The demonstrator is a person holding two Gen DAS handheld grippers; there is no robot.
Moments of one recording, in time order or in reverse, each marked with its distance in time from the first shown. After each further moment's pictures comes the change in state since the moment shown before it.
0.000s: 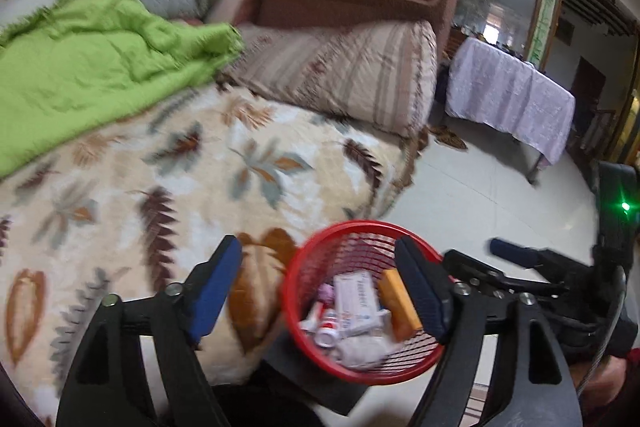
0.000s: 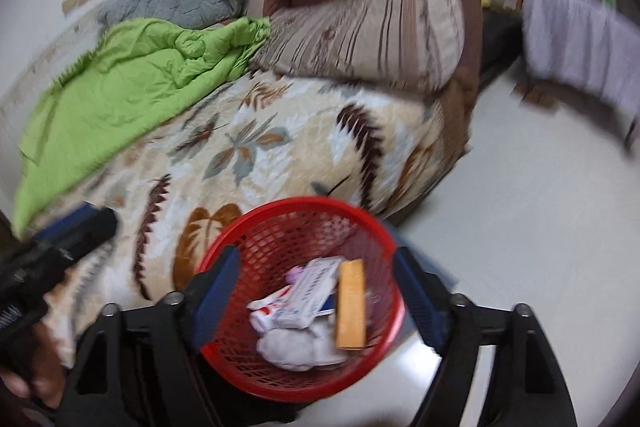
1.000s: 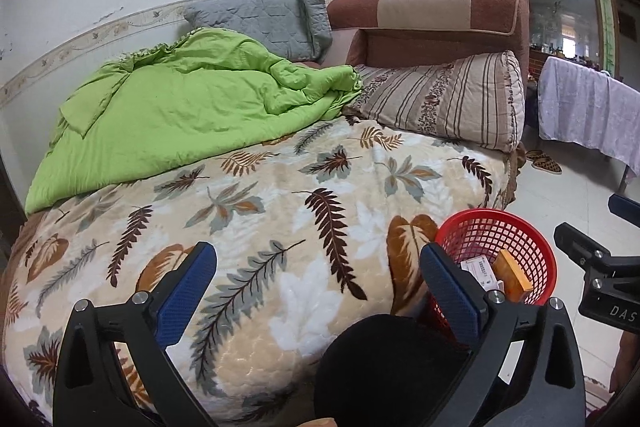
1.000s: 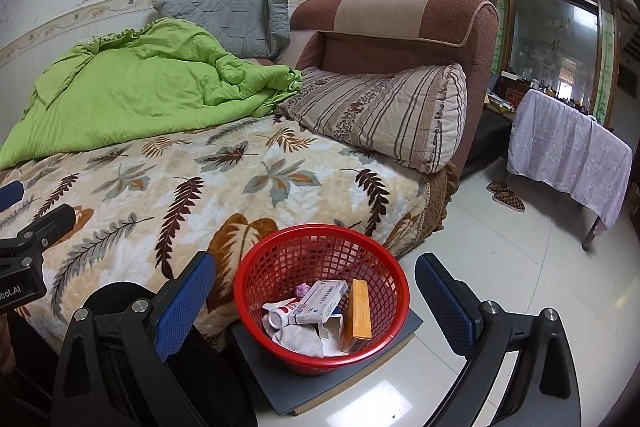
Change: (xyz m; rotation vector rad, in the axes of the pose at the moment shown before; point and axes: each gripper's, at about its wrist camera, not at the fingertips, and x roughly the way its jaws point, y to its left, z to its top) left arm -0.108 0.061 -0.065 0.007 -0.147 0.393; right arm -0.076 0.085 -0.043 -0.223 -0.212 -0.097
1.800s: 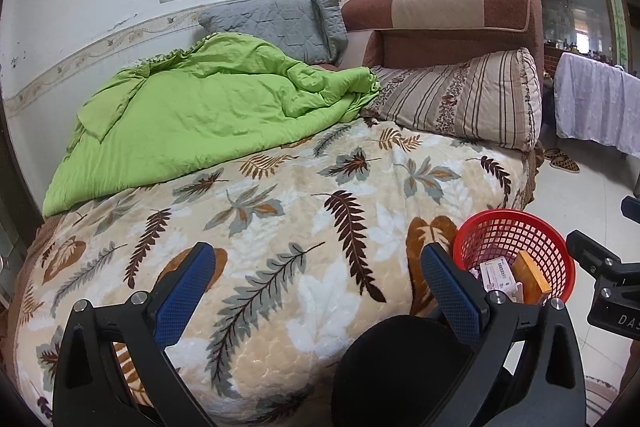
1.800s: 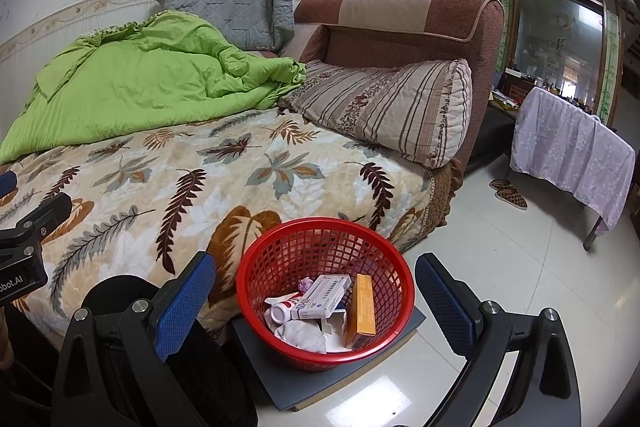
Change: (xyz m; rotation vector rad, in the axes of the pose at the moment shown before) left arm 0.001 0.002 0.000 0.010 -0.009 0.076; right arm 0.007 0.003 -0.007 -0.007 0.021 0.009
